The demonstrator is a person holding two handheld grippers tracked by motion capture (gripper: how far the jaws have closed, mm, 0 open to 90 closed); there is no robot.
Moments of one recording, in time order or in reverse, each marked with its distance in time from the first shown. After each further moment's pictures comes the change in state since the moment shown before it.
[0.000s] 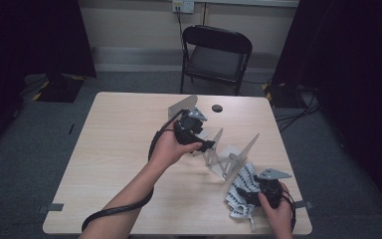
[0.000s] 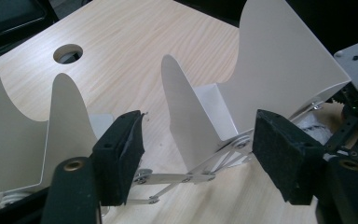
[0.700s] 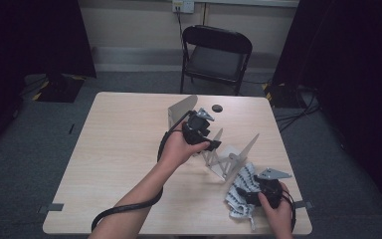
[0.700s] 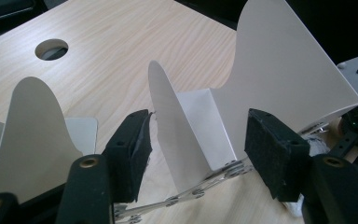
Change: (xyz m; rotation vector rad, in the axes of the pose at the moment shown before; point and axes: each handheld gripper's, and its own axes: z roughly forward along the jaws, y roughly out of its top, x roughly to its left) left arm -0.006 0.005 0.021 0.001 -0.020 -0.051; right arm 0.000 0.000 0.000 -0.001 0.000 0.000
